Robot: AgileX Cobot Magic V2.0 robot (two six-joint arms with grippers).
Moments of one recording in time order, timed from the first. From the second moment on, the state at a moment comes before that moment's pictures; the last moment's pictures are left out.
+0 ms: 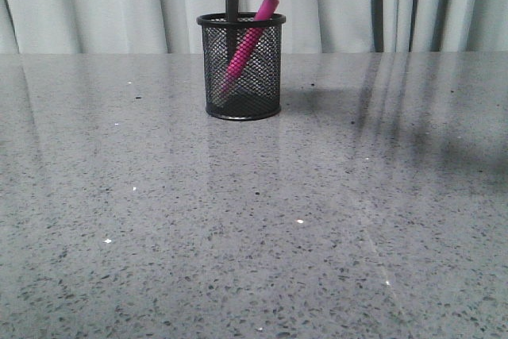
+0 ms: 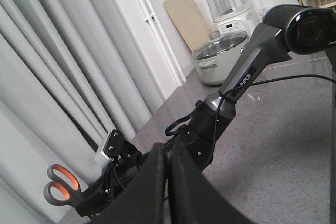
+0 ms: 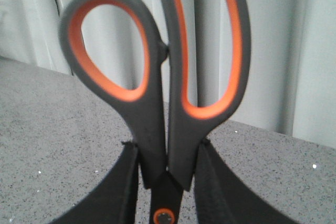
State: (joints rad) left arm -0.37 0.53 -1.05 -0.96 0.88 1.16; right arm 0.51 1.80 -1.15 -0.01 -0.56 0.03
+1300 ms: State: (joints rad) left arm -0.37 0.53 -0.97 -0.95 0.84 1.16; right arm 0.51 1.65 -1.15 -0.02 -0.50 0.02
